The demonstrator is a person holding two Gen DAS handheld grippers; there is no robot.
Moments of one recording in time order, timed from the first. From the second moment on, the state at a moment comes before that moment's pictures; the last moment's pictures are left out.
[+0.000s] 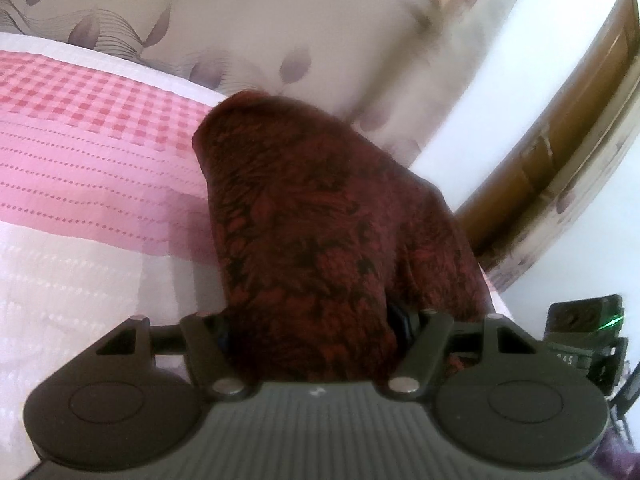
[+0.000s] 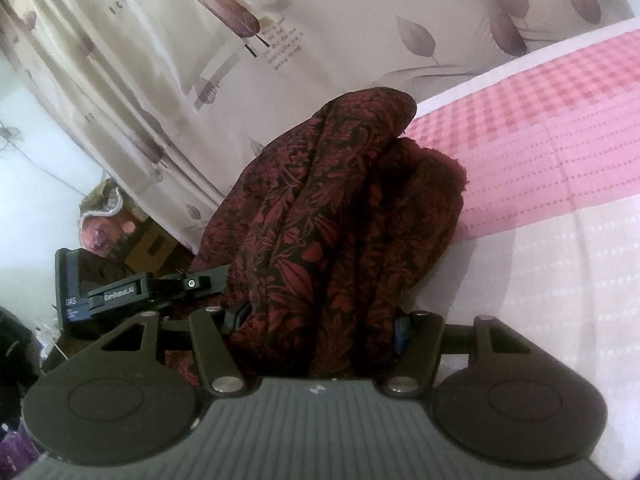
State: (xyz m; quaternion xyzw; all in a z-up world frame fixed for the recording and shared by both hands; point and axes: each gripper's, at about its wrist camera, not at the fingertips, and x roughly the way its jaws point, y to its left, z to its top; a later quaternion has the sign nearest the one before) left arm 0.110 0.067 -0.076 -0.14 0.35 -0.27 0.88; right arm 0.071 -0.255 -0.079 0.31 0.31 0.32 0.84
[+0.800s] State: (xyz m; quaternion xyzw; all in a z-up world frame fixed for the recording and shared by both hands) left arm -0.011 0.004 -0.021 0.11 0.15 -0.01 0.98; right arm -0.040 -0.234 -0.032 0.15 0.12 0.20 0.96
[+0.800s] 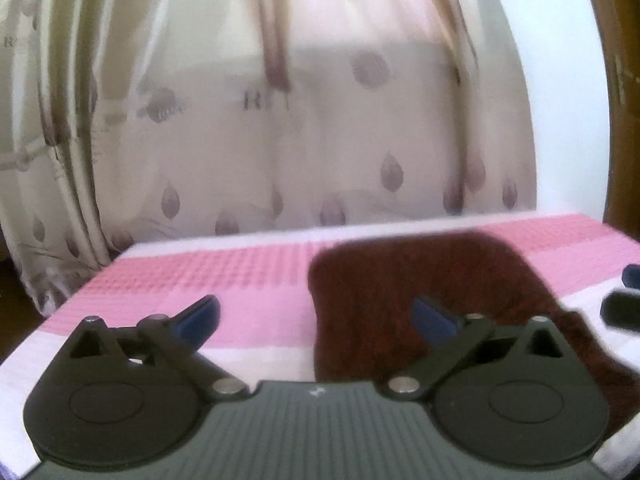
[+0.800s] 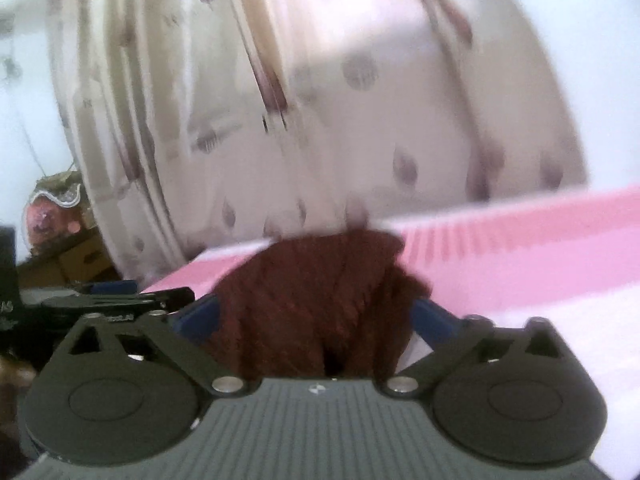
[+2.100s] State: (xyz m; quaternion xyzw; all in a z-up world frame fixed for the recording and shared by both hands) left arm -0.062 -0.010 0.011 0.05 0.14 0.02 0.99; right arm -0.103 -0.226 0.006 0.11 0.09 0.14 0.98
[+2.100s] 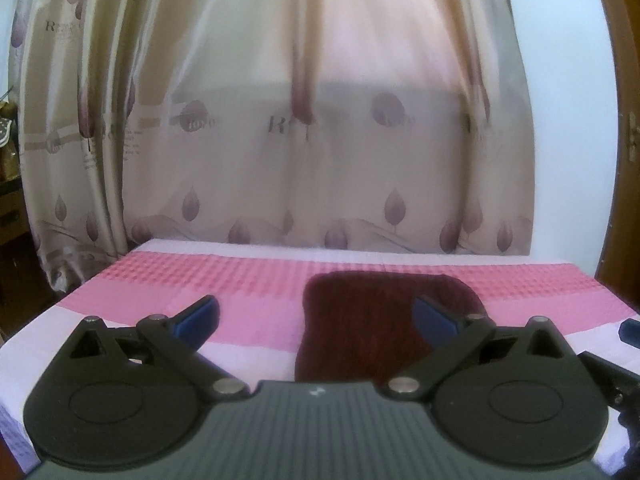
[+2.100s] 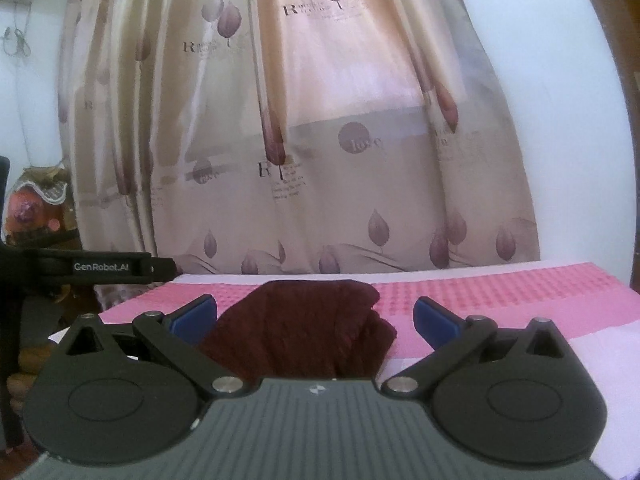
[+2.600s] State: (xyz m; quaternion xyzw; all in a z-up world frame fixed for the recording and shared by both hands) left arm -0.053 -0.013 -0.001 0.05 0.16 0.01 0.99; right arm -0.096 -0.223 -0.002 0.11 0.11 0.13 0.98
